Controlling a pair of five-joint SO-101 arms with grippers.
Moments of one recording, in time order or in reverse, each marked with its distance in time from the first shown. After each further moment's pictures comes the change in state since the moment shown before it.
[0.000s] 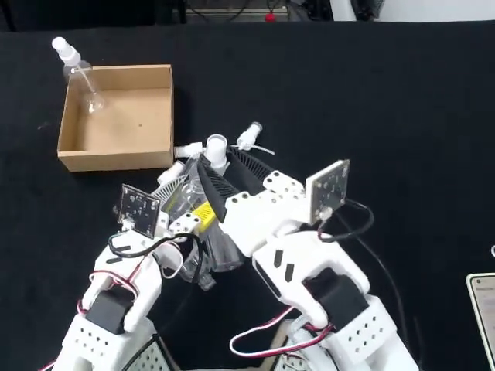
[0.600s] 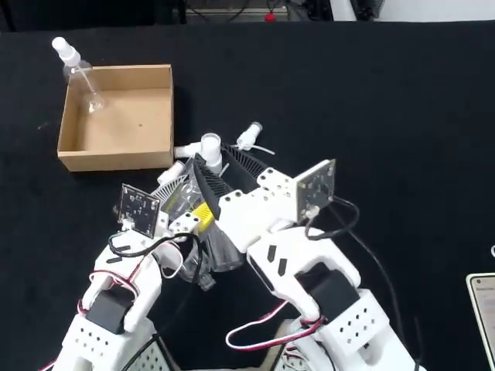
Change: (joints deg) left arm 0.0 0.0 0.0 0.0 0.0; right arm -0.1 4.3 2.4 -4.7 3.5
